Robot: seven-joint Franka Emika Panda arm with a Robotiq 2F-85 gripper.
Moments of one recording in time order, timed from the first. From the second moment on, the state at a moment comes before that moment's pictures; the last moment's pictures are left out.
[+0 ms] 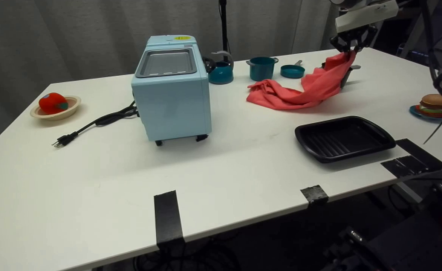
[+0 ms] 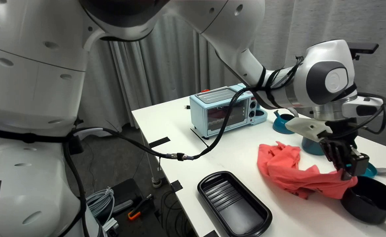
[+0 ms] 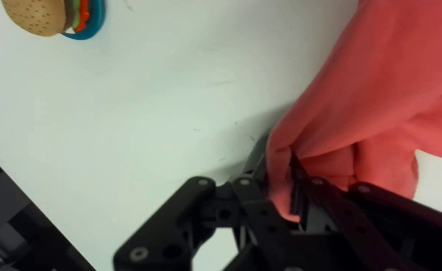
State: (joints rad) arm -0.02 0.49 -0.37 -1.79 -0.30 2.37 0.49
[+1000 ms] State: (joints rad) arm -0.02 0.50 -0.41 -1.97 -0.50 2.06 0.71
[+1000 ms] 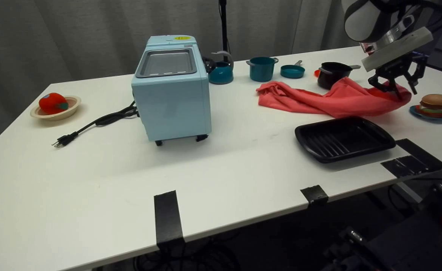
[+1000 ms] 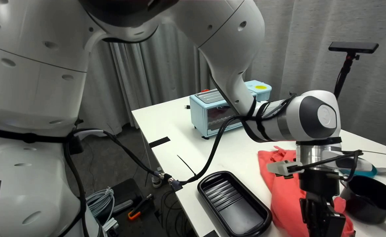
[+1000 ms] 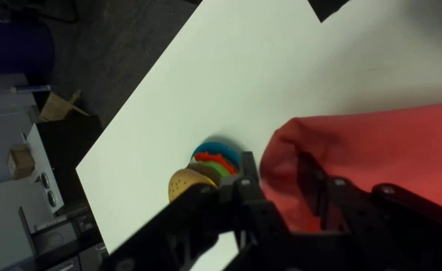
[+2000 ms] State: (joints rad) arm -0.02 0.43 -0.37 -2.04 -0.50 2.27 0.95
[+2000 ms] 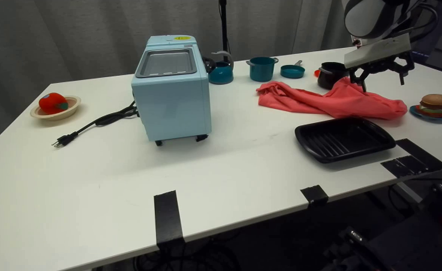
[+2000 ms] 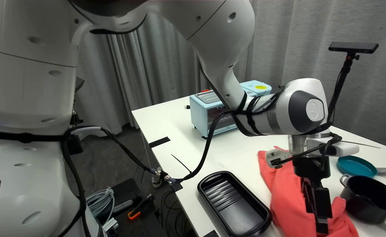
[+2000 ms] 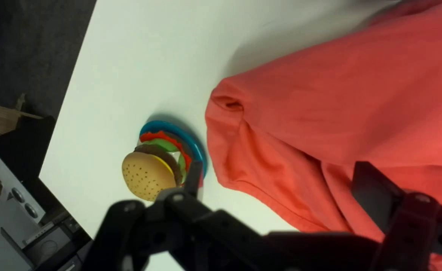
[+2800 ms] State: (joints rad) arm -0.02 0.42 -0.37 -2.12 -0.42 2.48 0.93
